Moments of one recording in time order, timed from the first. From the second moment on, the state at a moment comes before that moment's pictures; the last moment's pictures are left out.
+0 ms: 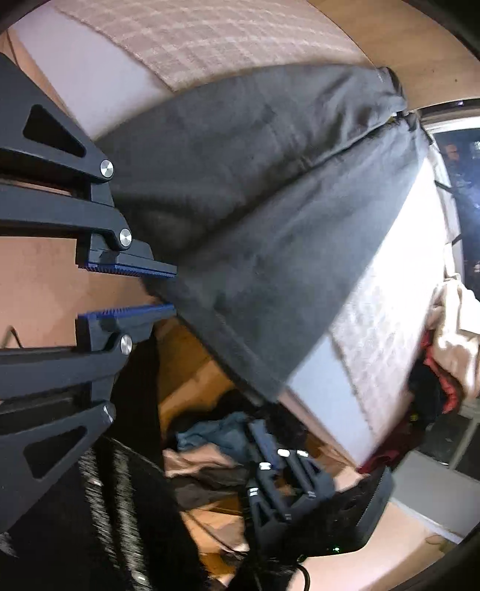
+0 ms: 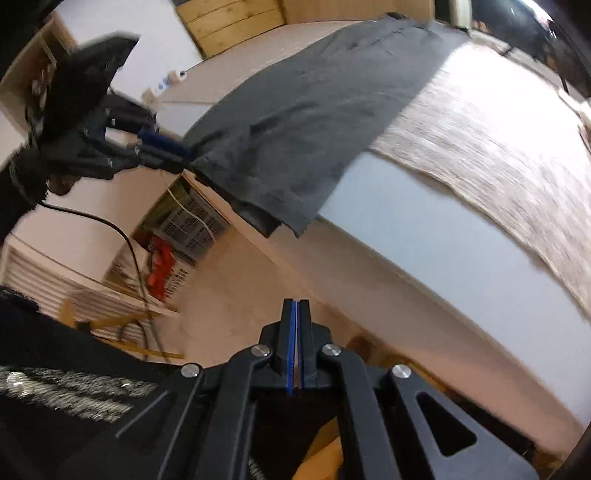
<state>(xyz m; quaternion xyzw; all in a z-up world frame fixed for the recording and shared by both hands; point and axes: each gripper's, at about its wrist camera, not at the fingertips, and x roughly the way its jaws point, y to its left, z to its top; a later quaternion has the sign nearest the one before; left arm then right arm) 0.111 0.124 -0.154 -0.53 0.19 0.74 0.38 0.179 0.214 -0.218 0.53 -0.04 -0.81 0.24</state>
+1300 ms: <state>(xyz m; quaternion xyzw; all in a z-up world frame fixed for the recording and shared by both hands) 0.102 0.009 -0.196 -0.55 -0.05 0.82 0.18 0.125 0.169 -0.215 0.51 -0.02 -0.86 0.07</state>
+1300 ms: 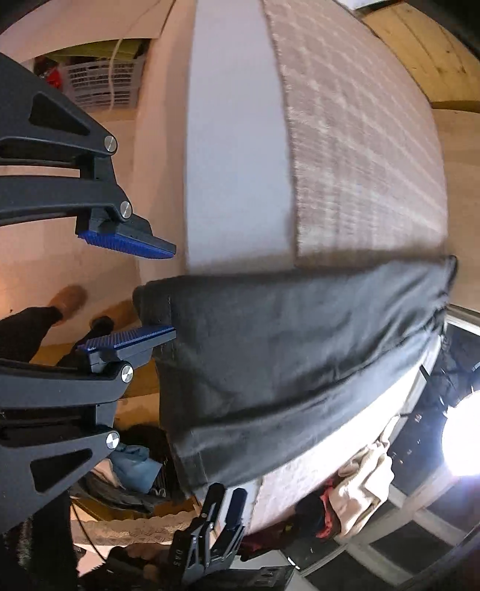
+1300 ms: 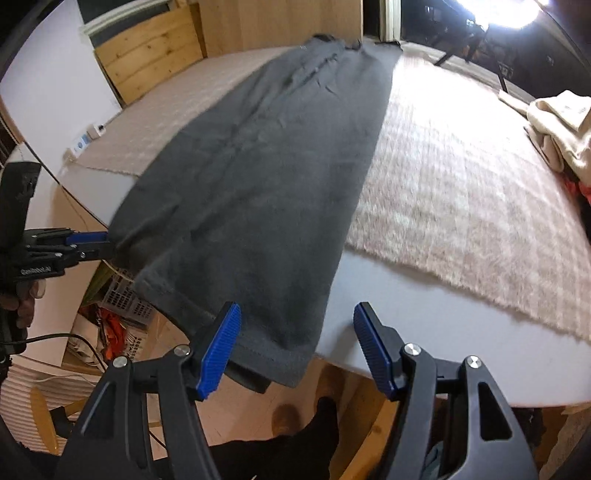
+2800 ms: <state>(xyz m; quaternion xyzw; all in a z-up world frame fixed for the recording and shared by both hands) -0.168 0.025 -0.086 -0.49 0.03 0.83 0.26 -0.145 0.287 -0.134 0.51 -0.15 -0.84 0.14</state>
